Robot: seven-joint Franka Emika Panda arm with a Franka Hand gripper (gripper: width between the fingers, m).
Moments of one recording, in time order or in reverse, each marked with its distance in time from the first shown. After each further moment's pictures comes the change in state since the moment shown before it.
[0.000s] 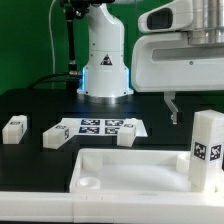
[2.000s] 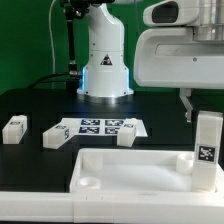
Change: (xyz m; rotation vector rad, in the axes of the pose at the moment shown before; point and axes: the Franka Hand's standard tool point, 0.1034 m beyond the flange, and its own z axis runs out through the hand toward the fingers) arm 0.008 0.000 -0.002 -0.043 0.001 0.289
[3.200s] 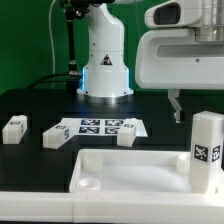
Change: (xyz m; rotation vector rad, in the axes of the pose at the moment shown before) arm -0.001 -0.003 0.000 0.011 -0.003 -0.268
